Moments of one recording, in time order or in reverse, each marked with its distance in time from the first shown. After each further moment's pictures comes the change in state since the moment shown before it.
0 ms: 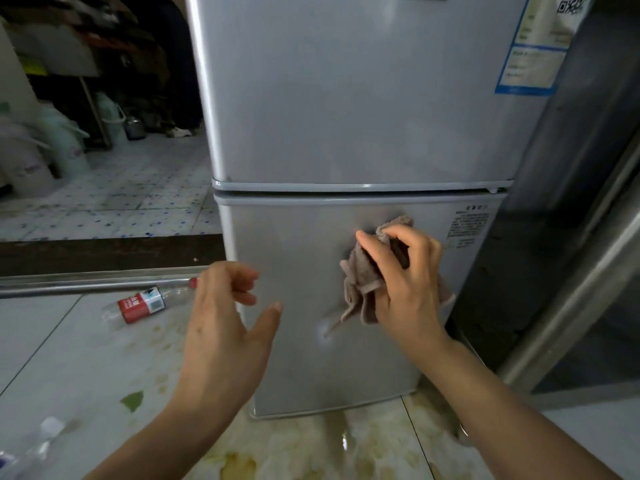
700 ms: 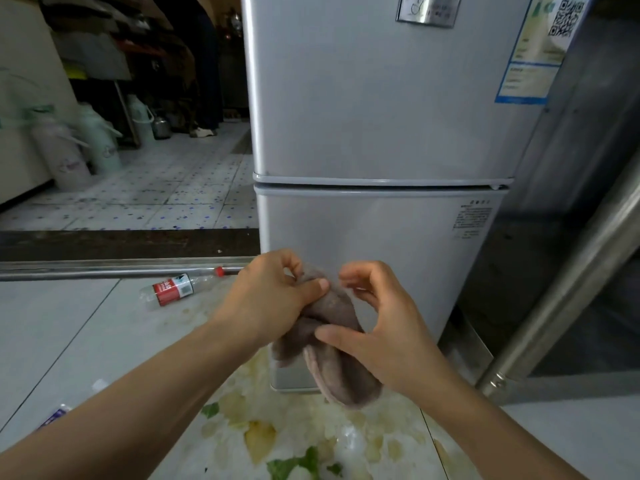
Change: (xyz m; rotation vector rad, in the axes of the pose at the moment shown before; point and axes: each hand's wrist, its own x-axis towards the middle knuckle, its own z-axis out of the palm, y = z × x) left_hand 0.007 0.047 -0.033 -0.117 -0.402 -0.273; right_hand -0.019 -0.080 -0.057 0.691 -0.557 0.452
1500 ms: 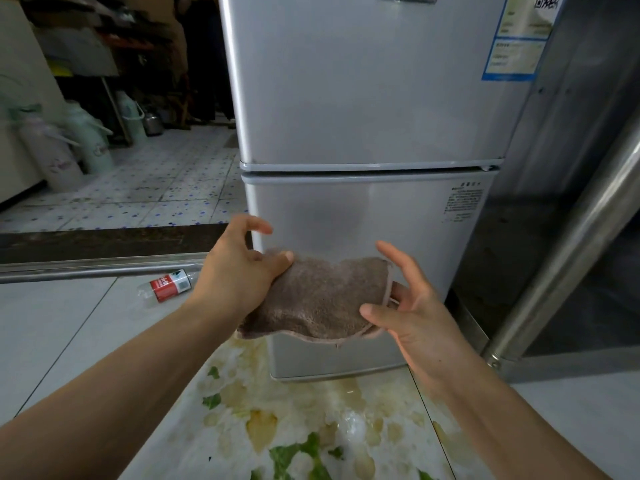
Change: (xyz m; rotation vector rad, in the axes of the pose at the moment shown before) left_hand 0.007 -0.004 -0.011 -0.032 0.158 -0.051; right_hand -0.014 0.016 -0.020 0.695 0.055 0.336
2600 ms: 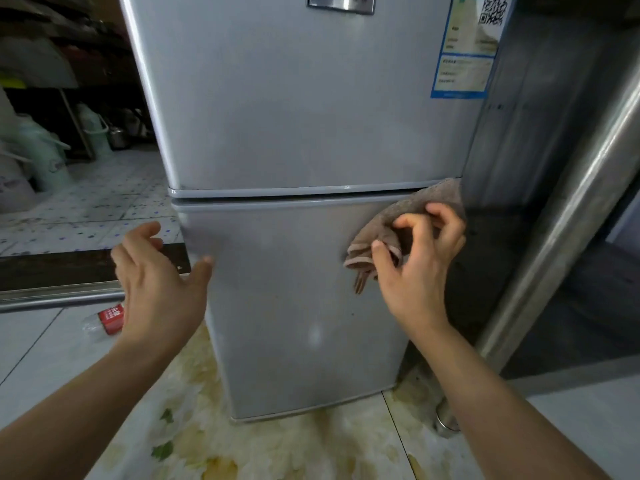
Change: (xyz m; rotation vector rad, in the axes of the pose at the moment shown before) left_hand 0.046 -0.025 0.020 0.163 0.372 0.146; right_hand 0.081 -0.022 -0.056 -0.952 0.722 -0.661
